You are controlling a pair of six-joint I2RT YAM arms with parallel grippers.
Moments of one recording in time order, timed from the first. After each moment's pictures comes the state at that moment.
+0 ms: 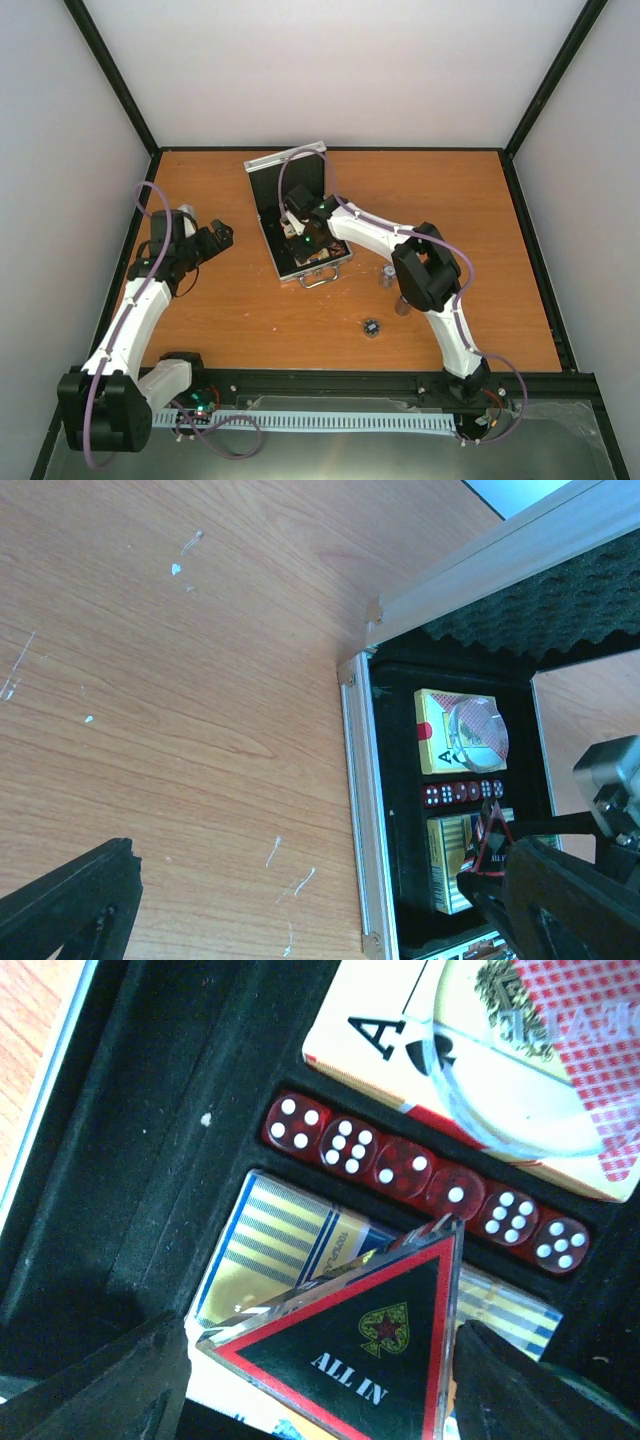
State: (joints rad) left arm 0.00 1.02 0.73 -0.46 0.22 -0.57; right arm 0.80 2.19 1.77 -0.80 -0.03 0.03
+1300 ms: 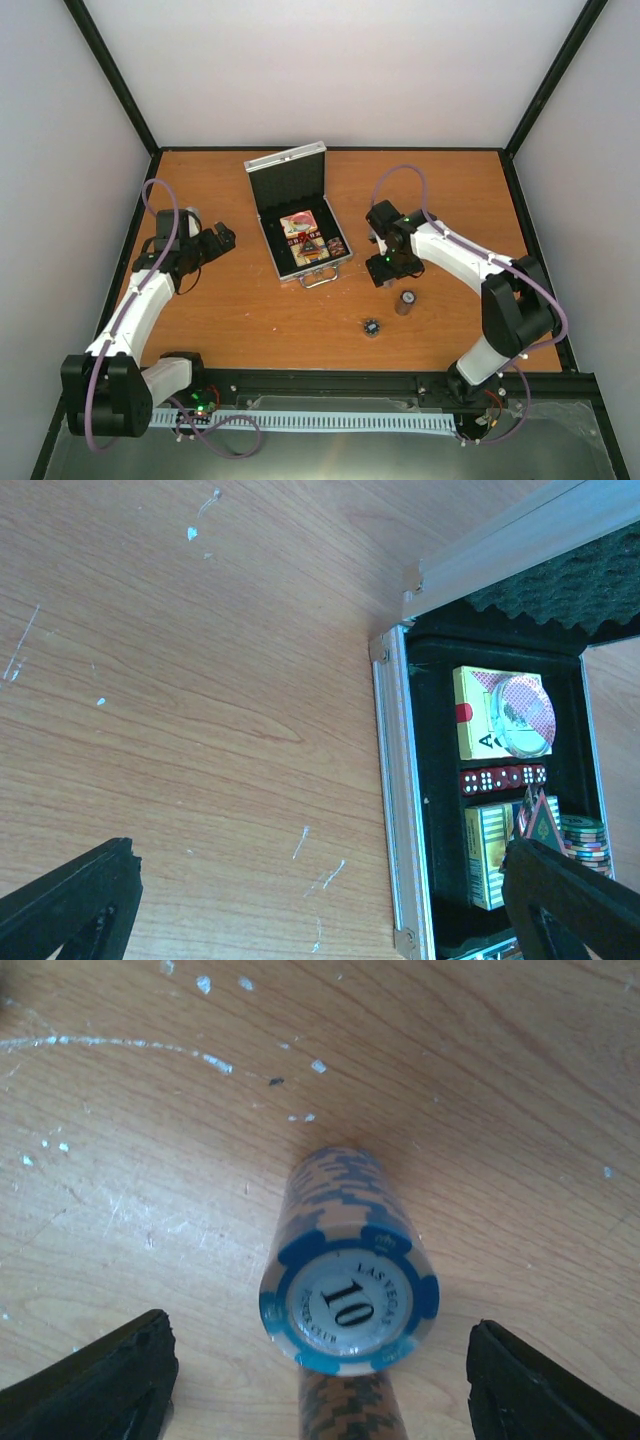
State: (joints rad) left arm 0.00 1.09 0.73 -0.46 0.21 -0.54; right arm 0.55 1.60 1.14 -0.99 0.03 0.16
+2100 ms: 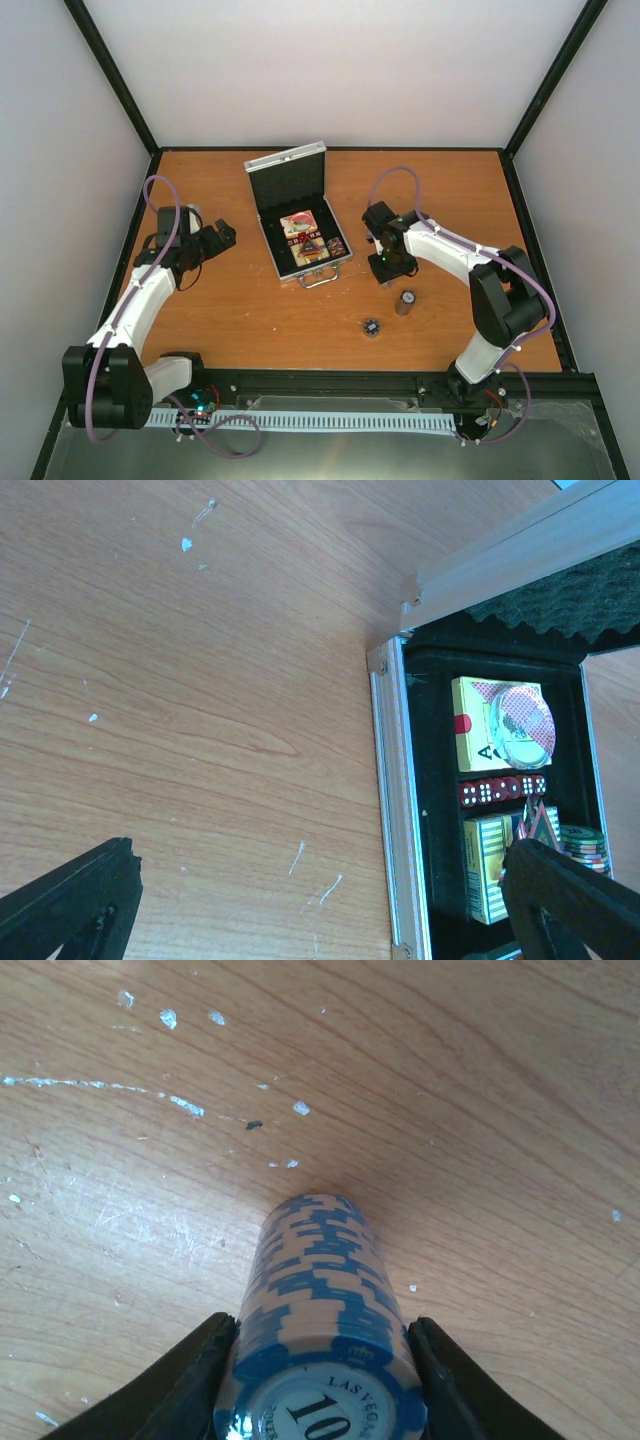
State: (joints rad) left arm 0.00 1.13 0.75 -0.44 0.21 -0.54; right arm 0.55 1.68 1.14 -0.92 0.07 0.16
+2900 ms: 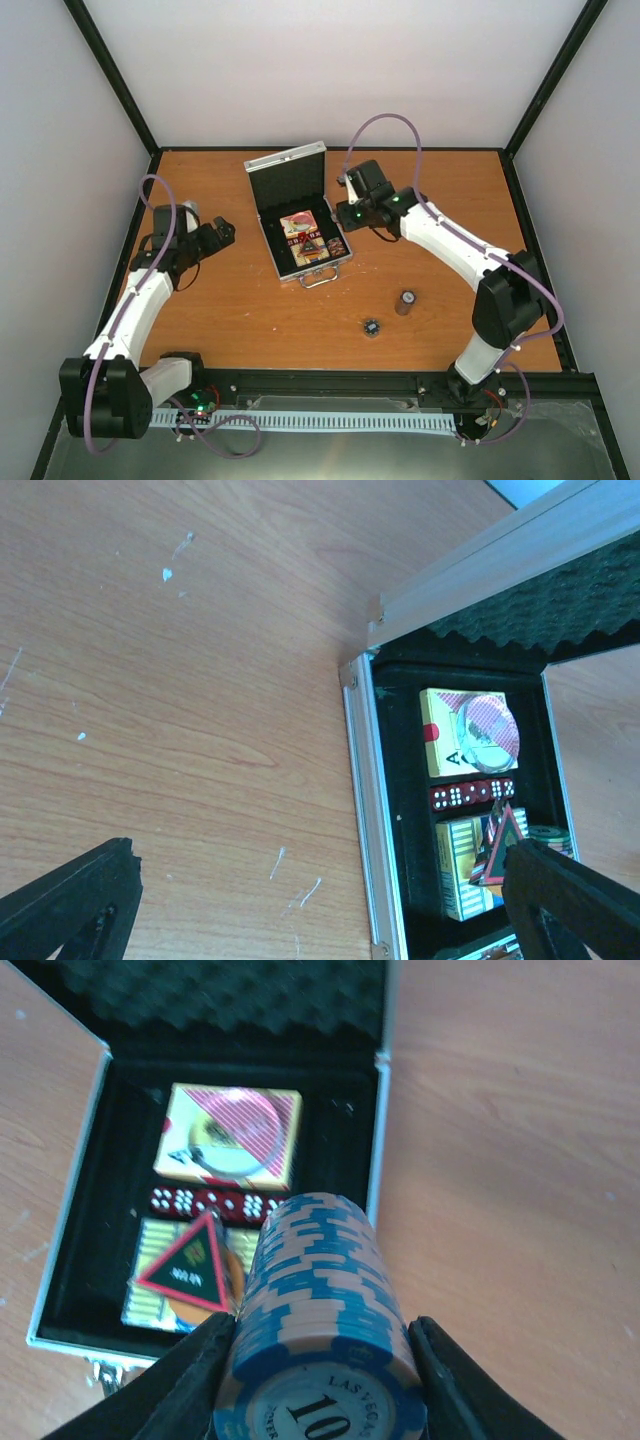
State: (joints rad) left arm 0.00 1.09 0.76 -0.44 0.23 -0.53; right arm 0.60 1.68 1.44 -0.68 0.00 0.19
